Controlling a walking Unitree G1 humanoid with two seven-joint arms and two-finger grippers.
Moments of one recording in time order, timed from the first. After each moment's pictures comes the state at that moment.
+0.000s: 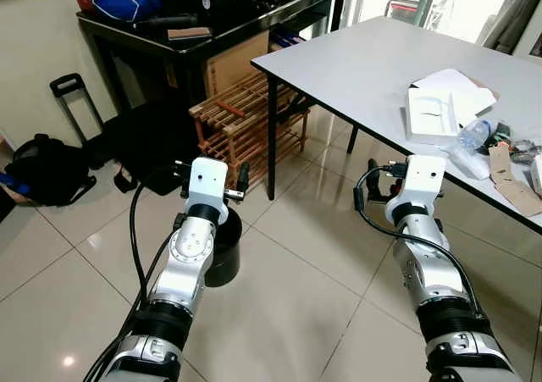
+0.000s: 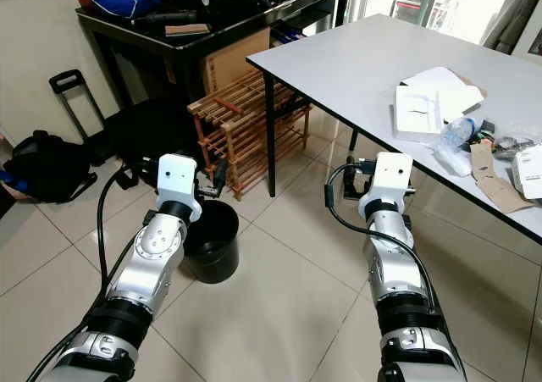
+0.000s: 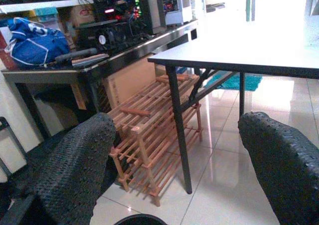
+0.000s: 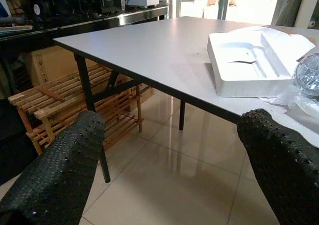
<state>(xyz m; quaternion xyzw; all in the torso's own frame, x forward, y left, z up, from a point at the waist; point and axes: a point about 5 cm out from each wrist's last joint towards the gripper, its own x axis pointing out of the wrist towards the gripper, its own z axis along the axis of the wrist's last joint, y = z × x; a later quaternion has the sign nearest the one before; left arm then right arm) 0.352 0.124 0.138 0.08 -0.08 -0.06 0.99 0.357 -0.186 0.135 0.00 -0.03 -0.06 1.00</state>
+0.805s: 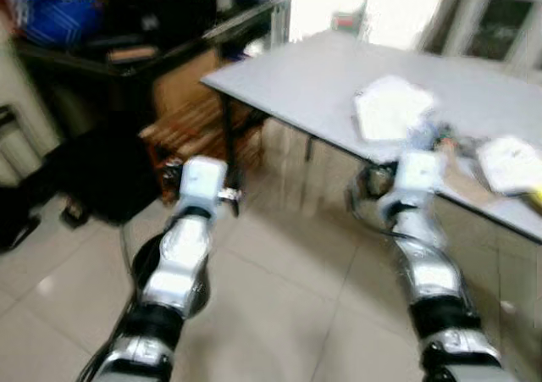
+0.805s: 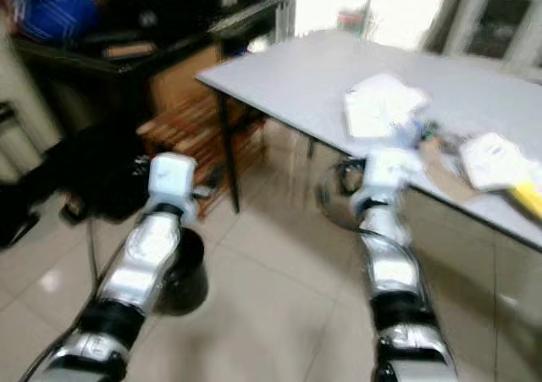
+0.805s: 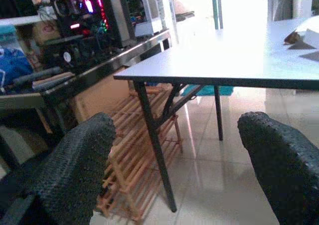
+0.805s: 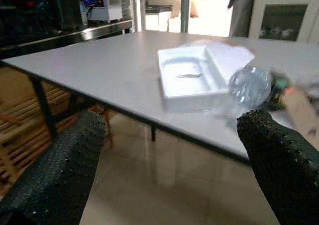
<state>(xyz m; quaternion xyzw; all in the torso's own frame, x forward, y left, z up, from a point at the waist) 0.351 0.134 0.133 0.10 -0.07 -0.04 0.99 0.358 -0.174 0.135 0.01 -0.03 -0.05 1.00</state>
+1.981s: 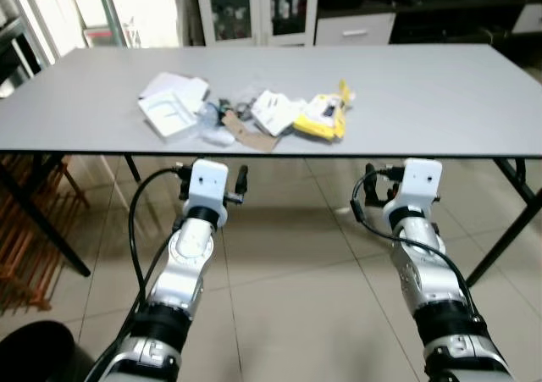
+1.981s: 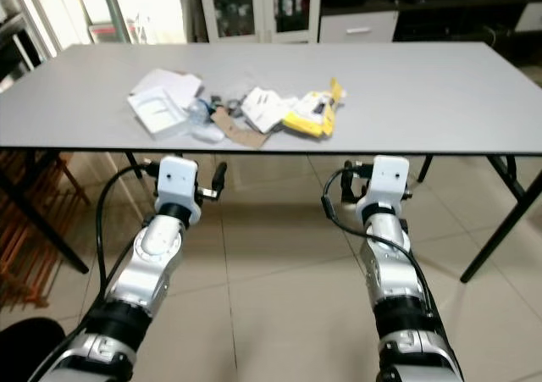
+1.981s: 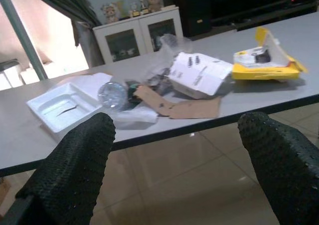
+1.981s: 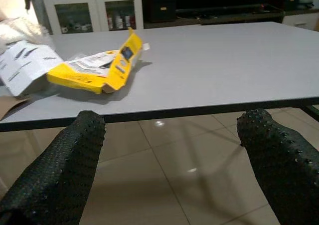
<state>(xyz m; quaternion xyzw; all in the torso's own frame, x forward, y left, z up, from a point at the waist) 0.350 0.123 0.134 0.09 -0.08 -0.06 0.99 0.354 -0.184 0.129 0.00 -0.02 -0.06 1.00</state>
